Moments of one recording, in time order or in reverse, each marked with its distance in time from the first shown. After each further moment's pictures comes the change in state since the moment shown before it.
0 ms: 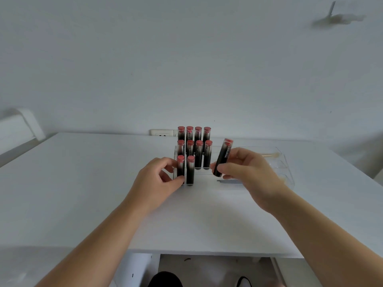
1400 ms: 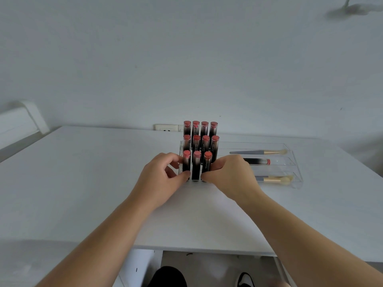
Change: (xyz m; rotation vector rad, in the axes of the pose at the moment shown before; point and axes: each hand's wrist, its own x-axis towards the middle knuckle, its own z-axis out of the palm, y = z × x) left_hand -0.001 -0.001 0.000 0.016 0.006 0.033; right_hand 0.020 0.013 0.052 -0.729 0.191 0.167
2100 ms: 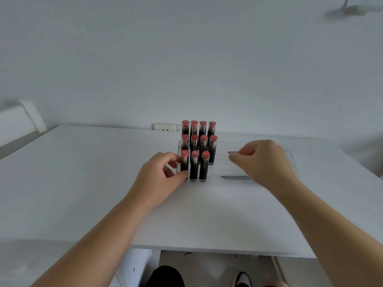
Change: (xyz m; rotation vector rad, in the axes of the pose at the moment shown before) left_hand 0.000 -0.001 -0.001 -0.004 0.002 -0.020; right_hand 0.006 0.019 -0.059 -0.163 0.263 -0.044
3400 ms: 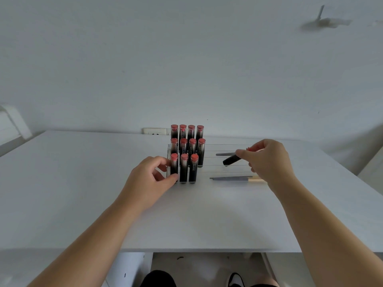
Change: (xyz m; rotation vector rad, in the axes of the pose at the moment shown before) left_hand 0.000 0.001 0.000 0.024 -0.010 0.003; right_hand 0.017 0.031 -0.016 0.318 0.076 0.181
